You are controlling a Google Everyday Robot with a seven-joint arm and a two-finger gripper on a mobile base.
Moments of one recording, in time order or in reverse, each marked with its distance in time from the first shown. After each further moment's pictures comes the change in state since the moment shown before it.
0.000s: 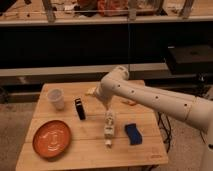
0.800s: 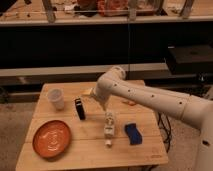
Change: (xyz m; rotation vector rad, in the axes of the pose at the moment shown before) arm -0.008 -0.009 0.008 -0.004 -0.024 -0.023
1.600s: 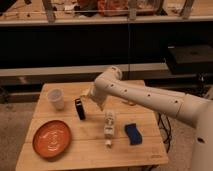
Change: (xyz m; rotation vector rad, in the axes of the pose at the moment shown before) arm -0.008 -0.010 0.009 -0.002 -0.010 -0.018
